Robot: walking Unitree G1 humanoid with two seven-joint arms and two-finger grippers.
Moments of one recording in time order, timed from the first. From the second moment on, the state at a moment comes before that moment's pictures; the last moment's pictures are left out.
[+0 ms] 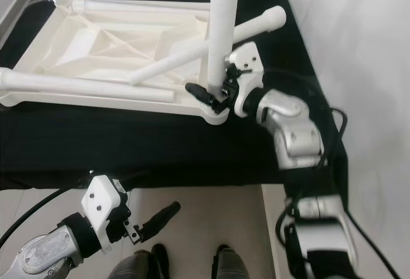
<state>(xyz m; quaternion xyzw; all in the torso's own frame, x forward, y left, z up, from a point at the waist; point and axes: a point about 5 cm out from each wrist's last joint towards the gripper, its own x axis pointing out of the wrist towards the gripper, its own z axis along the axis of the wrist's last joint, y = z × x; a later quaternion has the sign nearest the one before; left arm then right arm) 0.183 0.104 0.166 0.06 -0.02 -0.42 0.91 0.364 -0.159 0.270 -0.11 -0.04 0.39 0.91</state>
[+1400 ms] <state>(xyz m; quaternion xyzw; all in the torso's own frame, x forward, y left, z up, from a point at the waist) 0.197 0.120 0.156 0.09 -0.04 -0.33 0.94 0.334 -0.151 0.241 -0.01 -0.01 0.27 0.96</state>
